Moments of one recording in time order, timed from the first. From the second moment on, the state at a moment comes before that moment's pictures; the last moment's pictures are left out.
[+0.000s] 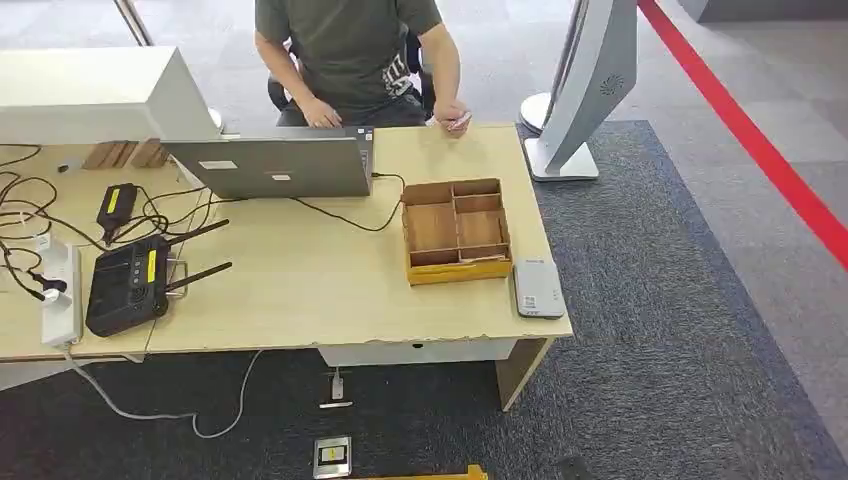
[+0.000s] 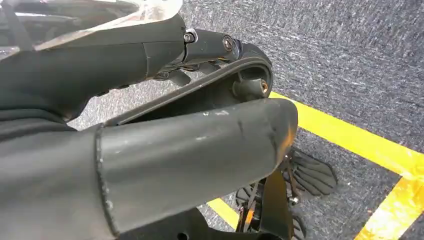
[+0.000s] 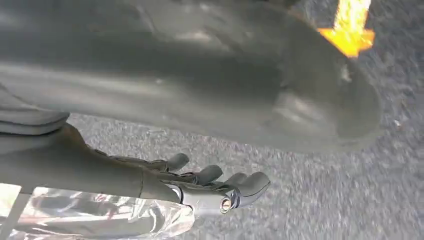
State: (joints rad) left arm -0.11 0.09 -1.00 -0.20 1.34 0.31 -0.06; right arm -0.10 -0.02 -0.31 -0.16 0.47 -0.38 -0.09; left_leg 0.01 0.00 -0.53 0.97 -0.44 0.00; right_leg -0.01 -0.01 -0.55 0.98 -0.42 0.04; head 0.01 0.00
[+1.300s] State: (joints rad) left arm -0.11 0.09 -0.98 -0.20 1.32 0.26 -0.09; right arm 0.05 -0.25 0.03 -1.29 0.28 -0.70 0.13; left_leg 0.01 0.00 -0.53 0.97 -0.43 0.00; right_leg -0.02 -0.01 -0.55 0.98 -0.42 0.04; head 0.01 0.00
